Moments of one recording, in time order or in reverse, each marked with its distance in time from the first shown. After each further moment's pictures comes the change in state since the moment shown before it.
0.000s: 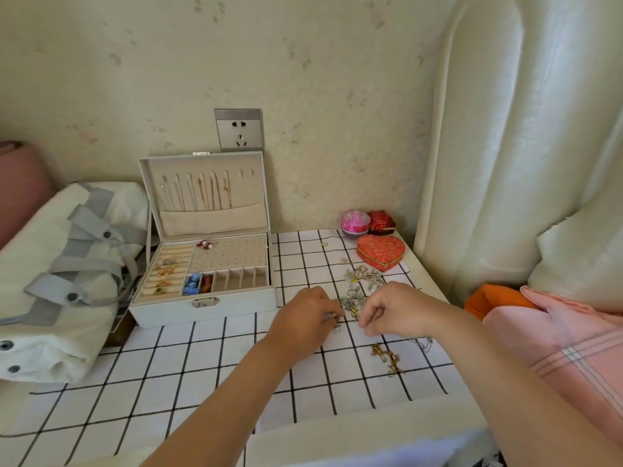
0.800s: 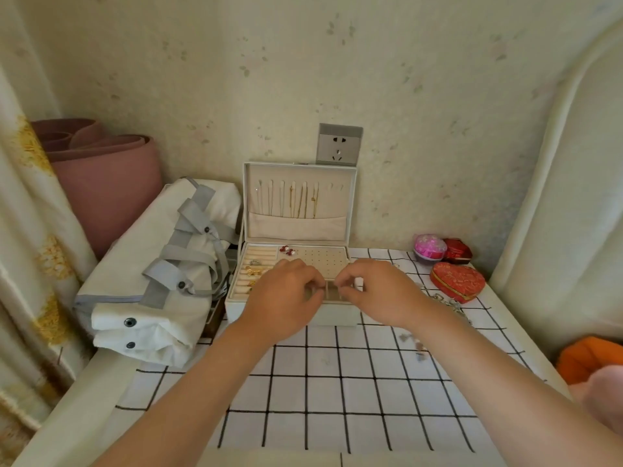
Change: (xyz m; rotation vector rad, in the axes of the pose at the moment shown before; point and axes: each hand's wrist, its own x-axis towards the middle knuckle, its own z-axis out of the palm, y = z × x) left_hand -0.062 -0.100 -0.124 0.077 0.341 -0.088; right_hand 0.082 -0.148 0.051 -0.219 0.298 -0.368
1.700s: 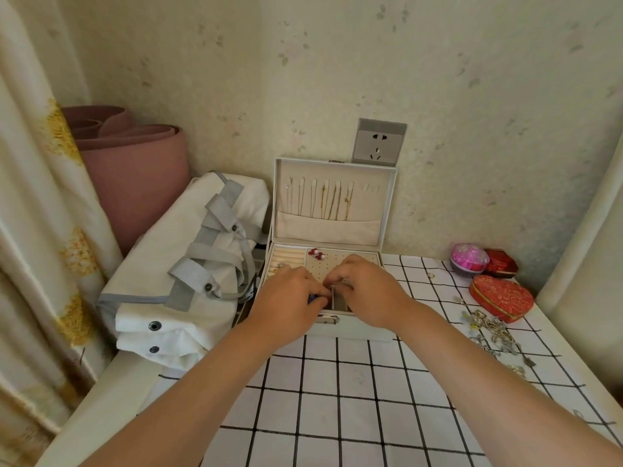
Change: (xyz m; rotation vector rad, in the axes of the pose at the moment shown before) left_hand 0.000 -0.044 -0.008 0.023 -0.114 -0.145; right_hand 0.062 -0.030 0.050 -0.023 -0.050 -0.063
